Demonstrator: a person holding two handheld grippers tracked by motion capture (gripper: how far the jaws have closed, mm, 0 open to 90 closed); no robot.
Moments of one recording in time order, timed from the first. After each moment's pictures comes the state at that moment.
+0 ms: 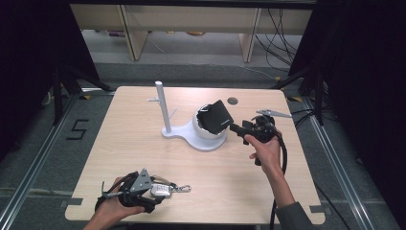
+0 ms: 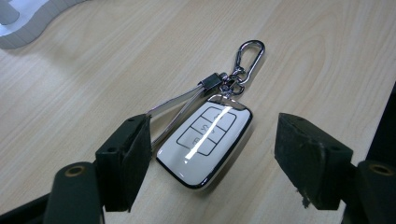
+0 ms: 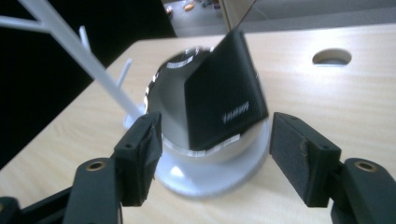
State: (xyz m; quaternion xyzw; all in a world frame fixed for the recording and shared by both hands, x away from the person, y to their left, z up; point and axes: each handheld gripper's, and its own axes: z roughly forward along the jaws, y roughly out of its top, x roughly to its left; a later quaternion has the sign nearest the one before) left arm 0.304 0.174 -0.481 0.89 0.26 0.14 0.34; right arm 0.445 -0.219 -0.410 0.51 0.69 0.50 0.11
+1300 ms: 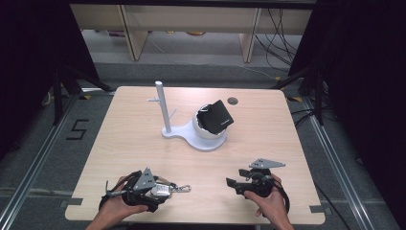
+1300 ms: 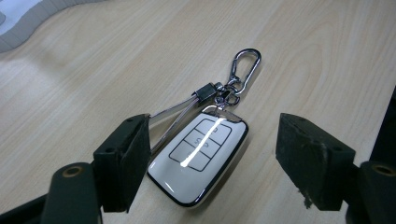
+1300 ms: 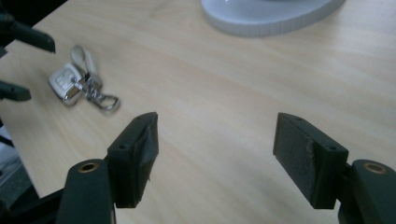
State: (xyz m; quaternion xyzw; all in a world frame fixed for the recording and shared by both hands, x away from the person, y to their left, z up) left arm 0.309 0.167 -0.483 0.89 0.25 0.14 0.35; right arm 0.330 -0.216 -0.479 0.44 0.78 0.43 0.06
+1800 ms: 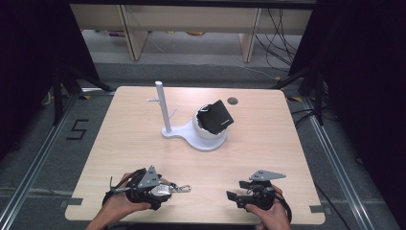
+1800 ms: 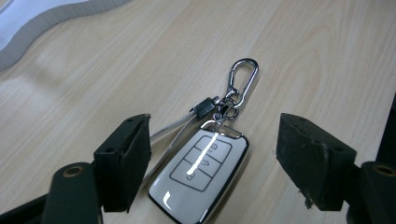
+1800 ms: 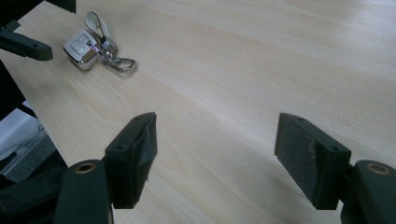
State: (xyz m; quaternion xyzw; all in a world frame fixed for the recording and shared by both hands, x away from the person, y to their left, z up) left arm 0.319 0.156 -0.480 0.90 0.22 0.14 0.34; right arm 0.304 -0.218 -0.491 0.44 0.79 0.42 0.04
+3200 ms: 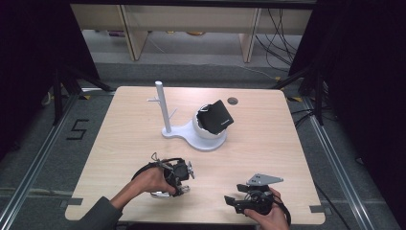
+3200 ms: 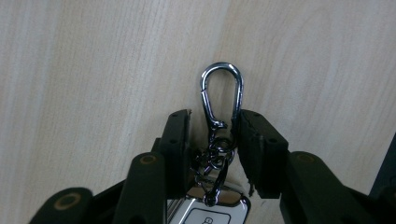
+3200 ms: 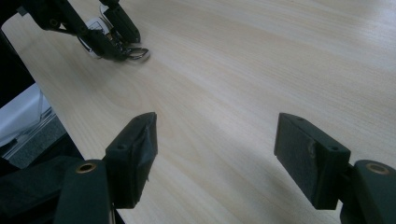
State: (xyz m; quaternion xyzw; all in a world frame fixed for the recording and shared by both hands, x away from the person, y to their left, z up) left arm 0.374 0.065 -0.479 0.99 0.14 0.00 0.09; right arm 0.294 -0.212 -0.491 0.41 0.81 0.42 0.04
